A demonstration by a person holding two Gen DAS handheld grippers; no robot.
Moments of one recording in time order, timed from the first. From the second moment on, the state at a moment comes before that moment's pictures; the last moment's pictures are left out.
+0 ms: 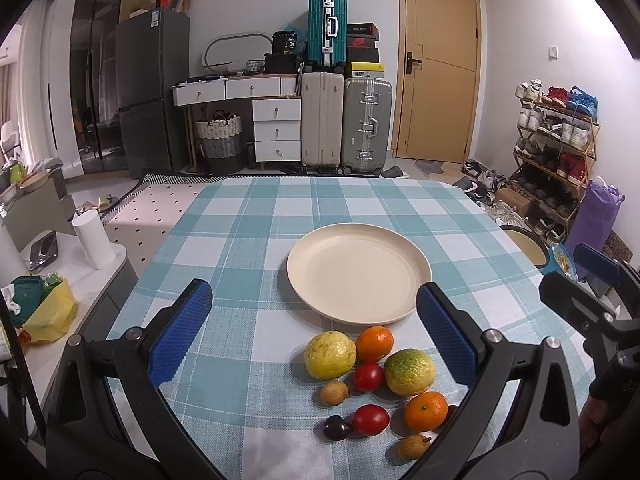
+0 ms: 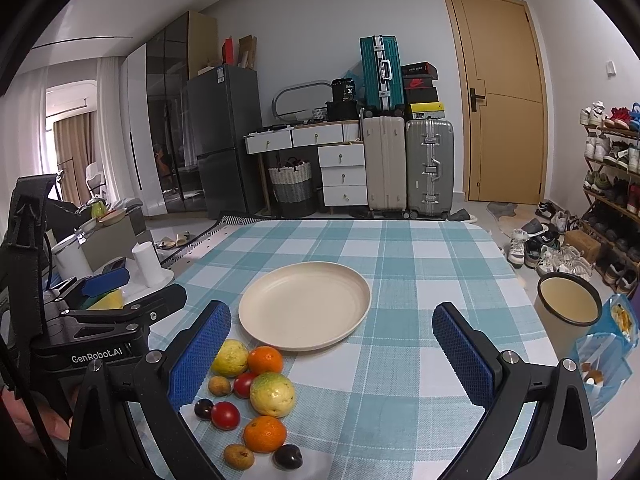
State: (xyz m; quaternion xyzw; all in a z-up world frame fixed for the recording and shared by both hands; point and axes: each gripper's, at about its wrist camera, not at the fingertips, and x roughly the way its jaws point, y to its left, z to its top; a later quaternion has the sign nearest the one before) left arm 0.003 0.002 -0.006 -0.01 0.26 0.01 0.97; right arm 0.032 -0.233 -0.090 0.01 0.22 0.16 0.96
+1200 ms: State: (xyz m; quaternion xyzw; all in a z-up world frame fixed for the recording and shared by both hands) left arm 0.000 0.005 -0.025 -0.02 0.27 0.01 0.96; right arm 0.030 -0.231 -0.091 0.01 0.22 0.16 0.96
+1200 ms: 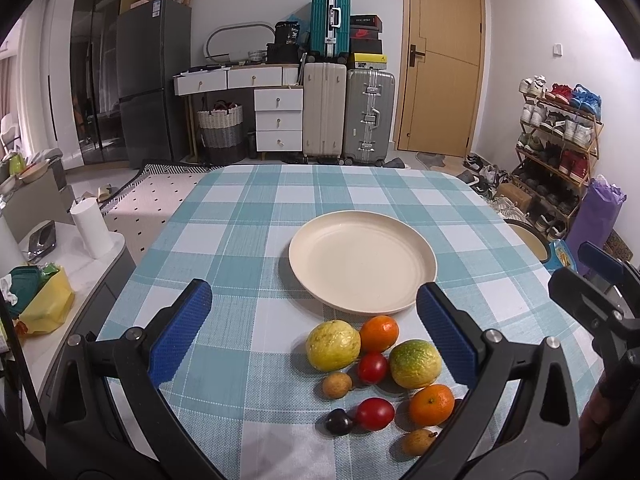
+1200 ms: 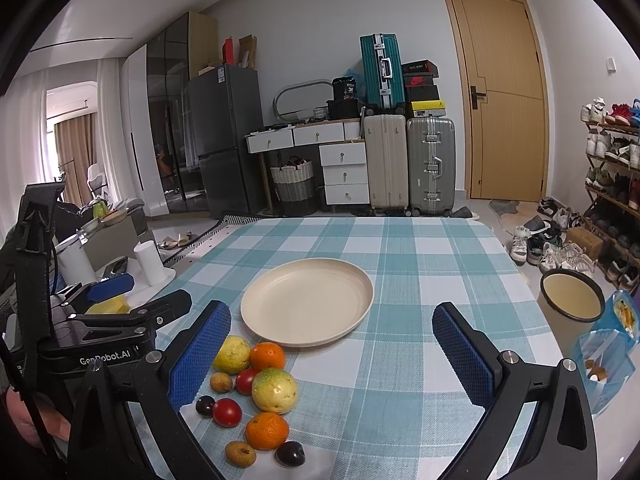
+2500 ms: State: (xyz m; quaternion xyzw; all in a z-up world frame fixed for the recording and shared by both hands) left arm 0.087 0.053 -0.123 -0.13 0.41 -0.09 0.90; right arm 0.071 -0.225 -0.135 0.02 0.28 0.17 0.95
